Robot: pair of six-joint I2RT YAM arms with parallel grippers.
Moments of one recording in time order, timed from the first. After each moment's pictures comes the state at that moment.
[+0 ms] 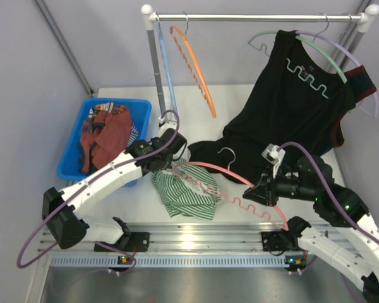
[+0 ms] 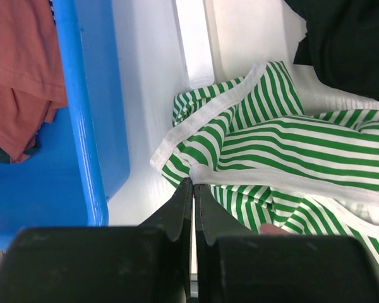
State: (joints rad) left arm -0.81 1.33 1.19 -0.92 -0.55 -0.47; right arm 0.67 0.54 0.90 -0.83 -0.50 0.28
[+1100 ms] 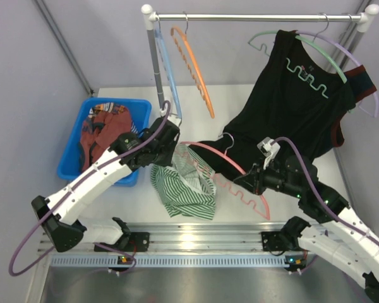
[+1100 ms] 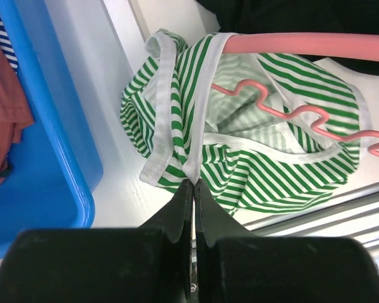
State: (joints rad) left arm -0.81 1.29 1.39 -1.06 -0.30 -0.38; right arm 0.71 0.57 0.73 -0.51 -0.29 0.37
